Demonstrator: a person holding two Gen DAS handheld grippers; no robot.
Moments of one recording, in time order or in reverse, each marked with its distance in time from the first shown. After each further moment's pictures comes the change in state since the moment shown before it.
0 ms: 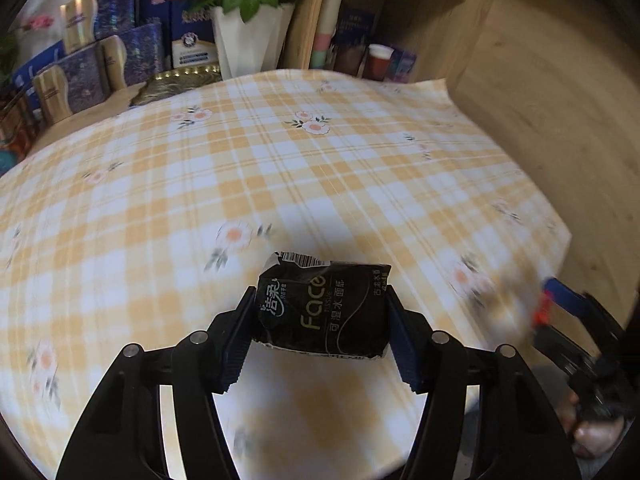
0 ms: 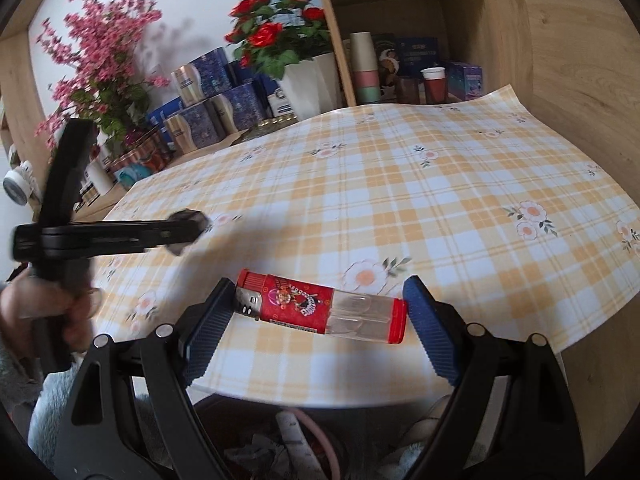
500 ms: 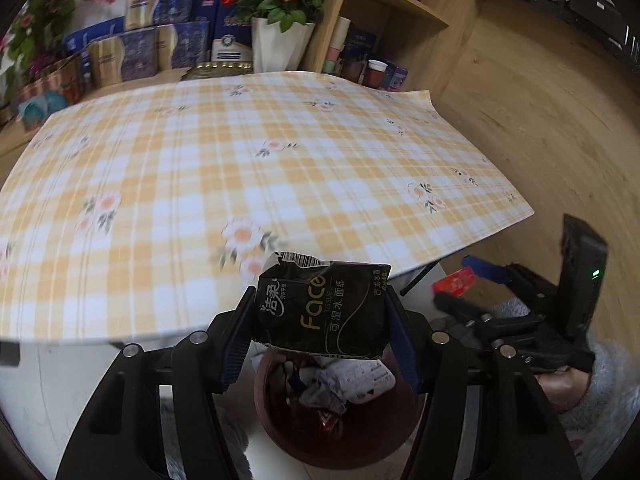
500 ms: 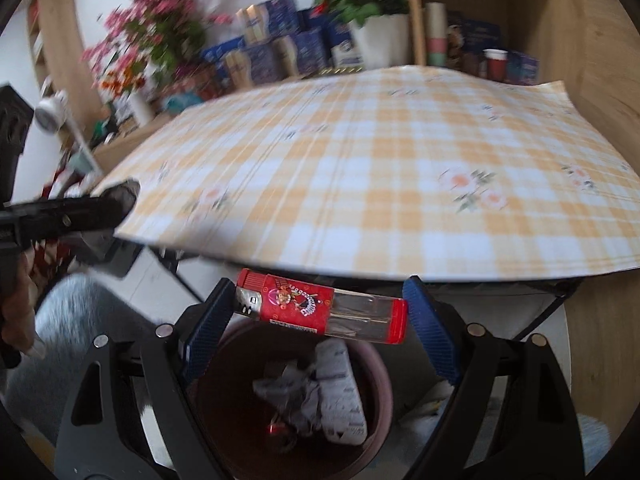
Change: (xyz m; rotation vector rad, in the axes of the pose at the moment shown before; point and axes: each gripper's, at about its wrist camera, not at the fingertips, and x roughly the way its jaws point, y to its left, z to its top) left arm -0.118 0.007 -0.142 -0.087 -0.067 -0.025; right arm -0.010 0.076 -0.084 -0.173 0.143 0.090
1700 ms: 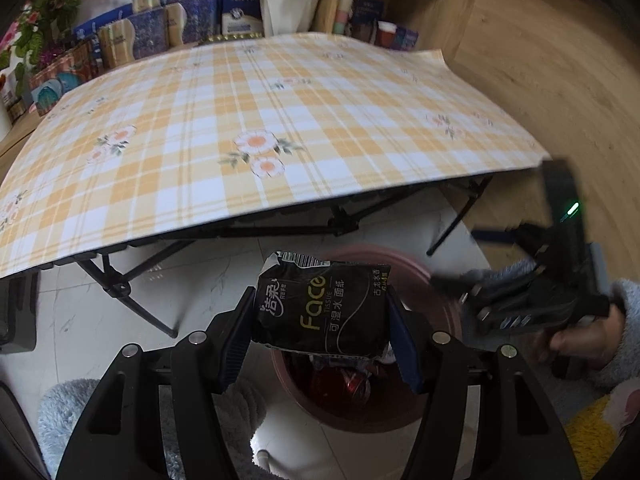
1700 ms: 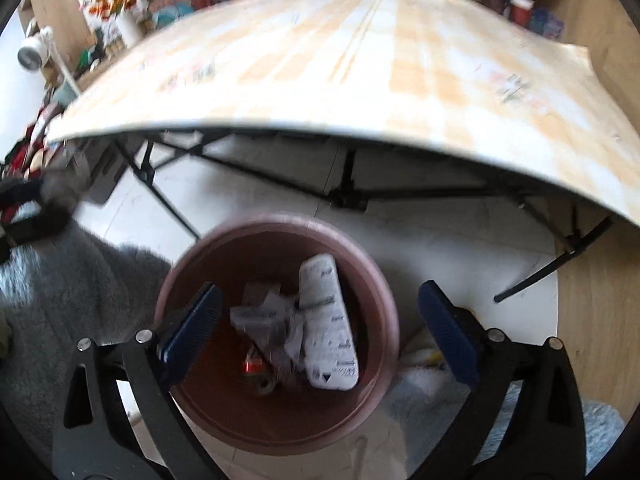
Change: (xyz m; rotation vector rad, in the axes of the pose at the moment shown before) left arm 0.022 -0.004 -0.071 0.063 0.100 0.098; right arm 0.043 0.001 -0.040 -0.046 0.232 -0.061
